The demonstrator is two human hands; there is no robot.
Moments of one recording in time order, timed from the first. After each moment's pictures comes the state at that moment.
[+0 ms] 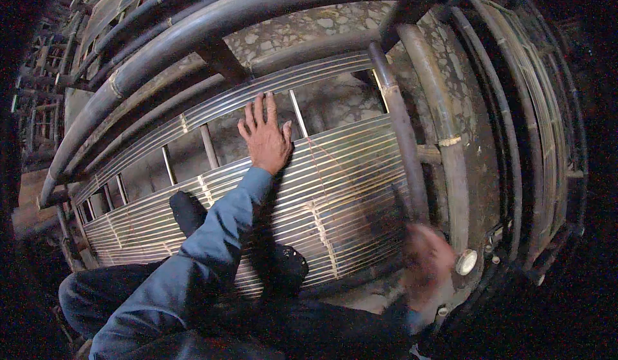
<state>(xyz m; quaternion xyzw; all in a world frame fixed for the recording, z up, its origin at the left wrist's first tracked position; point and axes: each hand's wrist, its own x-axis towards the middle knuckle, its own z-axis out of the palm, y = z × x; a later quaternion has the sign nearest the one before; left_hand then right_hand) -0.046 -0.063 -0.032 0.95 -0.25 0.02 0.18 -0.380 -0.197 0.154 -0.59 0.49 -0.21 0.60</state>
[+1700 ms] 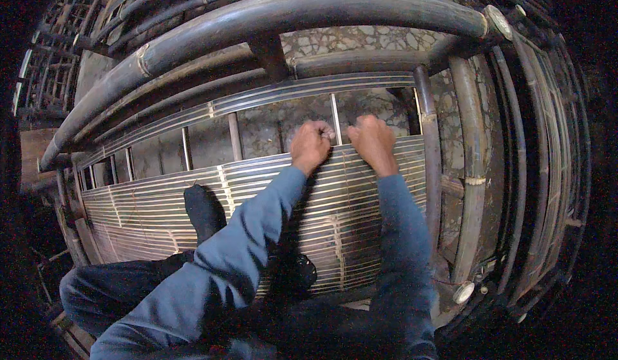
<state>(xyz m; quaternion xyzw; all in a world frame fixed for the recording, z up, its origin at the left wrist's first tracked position) -0.029 -0.080 -0.040 0.89 -0.09 -0.23 0.37 -0.085 -0.242 -0.024 -0.97 0.17 0.02 0.15</state>
